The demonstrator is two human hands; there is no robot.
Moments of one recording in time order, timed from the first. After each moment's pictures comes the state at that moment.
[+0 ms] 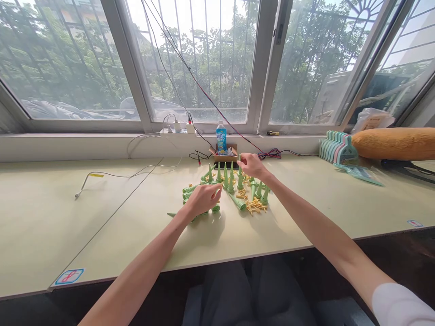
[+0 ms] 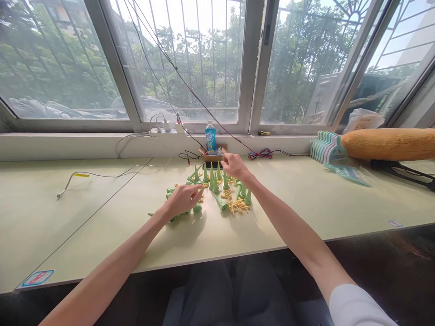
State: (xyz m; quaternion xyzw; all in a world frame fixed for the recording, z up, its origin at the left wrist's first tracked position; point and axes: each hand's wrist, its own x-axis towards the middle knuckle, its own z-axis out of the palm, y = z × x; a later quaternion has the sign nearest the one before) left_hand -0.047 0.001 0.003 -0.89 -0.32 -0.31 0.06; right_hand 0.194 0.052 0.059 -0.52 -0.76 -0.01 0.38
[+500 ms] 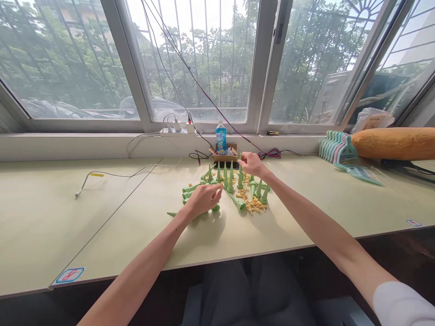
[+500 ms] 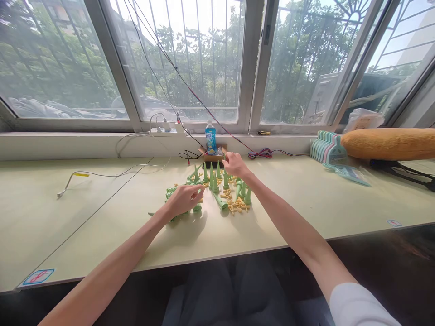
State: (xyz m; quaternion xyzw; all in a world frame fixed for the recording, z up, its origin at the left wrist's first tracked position) left_hand -0.046 0.001 0.000 -0.90 -0.32 -0.30 0.04; right_hand 0.195 0.054 0.062 -0.56 -0.76 0.02 0.35
